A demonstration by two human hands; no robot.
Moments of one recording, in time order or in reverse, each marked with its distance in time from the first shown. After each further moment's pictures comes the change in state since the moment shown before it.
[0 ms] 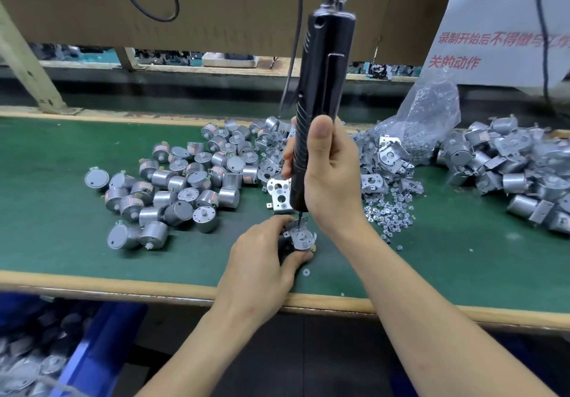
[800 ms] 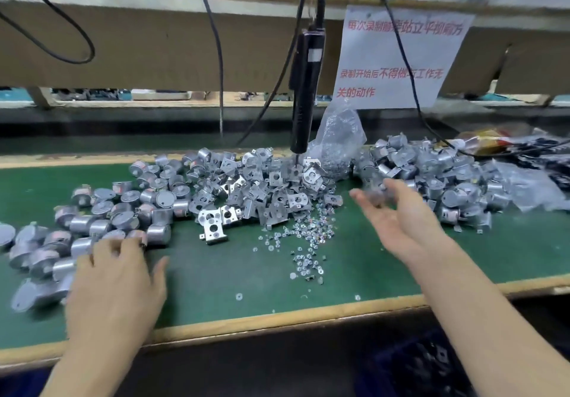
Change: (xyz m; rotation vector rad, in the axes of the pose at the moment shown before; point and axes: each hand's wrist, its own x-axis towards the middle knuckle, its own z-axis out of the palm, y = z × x) left_hand 0.017 -0.032 -0.048 0.635 0.149 -0.182; right_hand -0.012 -0.052 -0.185 0.494 0.631 0.625
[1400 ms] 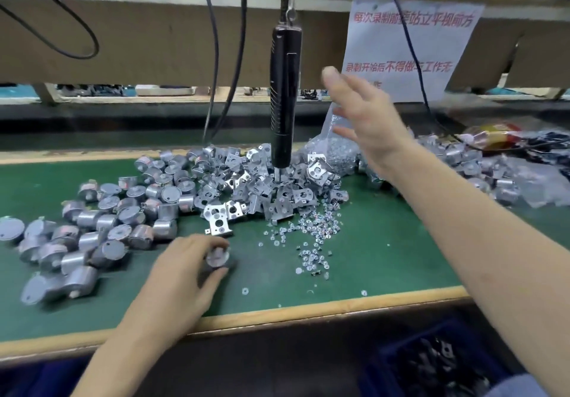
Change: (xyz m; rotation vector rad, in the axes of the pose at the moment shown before) left_hand -0.010 0.030 -0.005 -0.433 -0.201 0.456; right_hand 0.015 -0.027 0.101 -0.920 -0.340 -0.487
